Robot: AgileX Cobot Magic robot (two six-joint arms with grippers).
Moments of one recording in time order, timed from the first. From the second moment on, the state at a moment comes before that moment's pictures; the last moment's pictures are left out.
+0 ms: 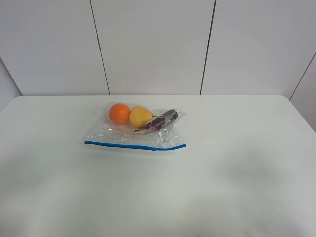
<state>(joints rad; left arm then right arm) -0.07 -0.01 -0.57 -0.09 1.17 0.10 -0.03 -0.01 -0.49 0.09 1.03 -0.07</state>
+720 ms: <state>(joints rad) -0.07 -0.01 -0.57 -0.09 1.17 0.10 -0.03 0.45 -0.74 0.17 0.95 -0.07</state>
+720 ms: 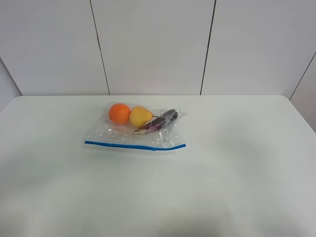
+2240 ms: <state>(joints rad) -0.07 -0.01 -0.57 -0.09 1.17 0.10 0.10 2.14 -1.32 0.93 0.89 -0.61</state>
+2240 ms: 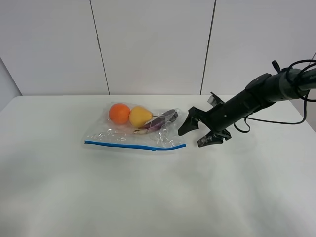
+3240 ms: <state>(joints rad) -0.07 -0.01 -0.57 -0.09 1.17 0.10 0.21 2.22 -1.37 0.97 0.86 -0.64</state>
